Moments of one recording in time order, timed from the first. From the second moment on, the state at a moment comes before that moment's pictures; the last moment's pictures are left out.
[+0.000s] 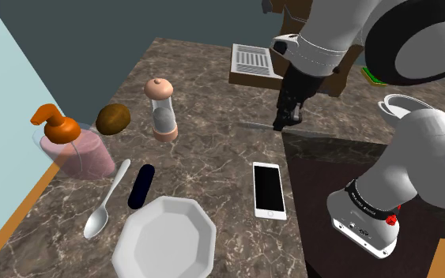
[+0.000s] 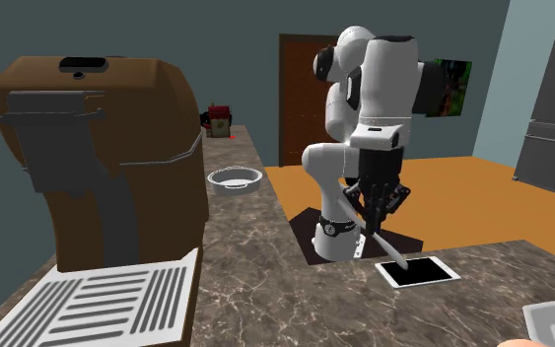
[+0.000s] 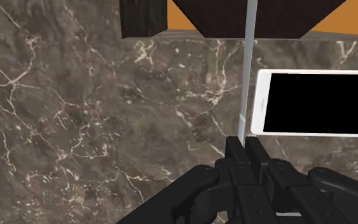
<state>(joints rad) 0.50 -0.73 0.07 -2.69 0.06 2.01 -0.29</state>
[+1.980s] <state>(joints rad) 0.70 0.17 0.58 -1.83 -0.13 2.01 0.51</state>
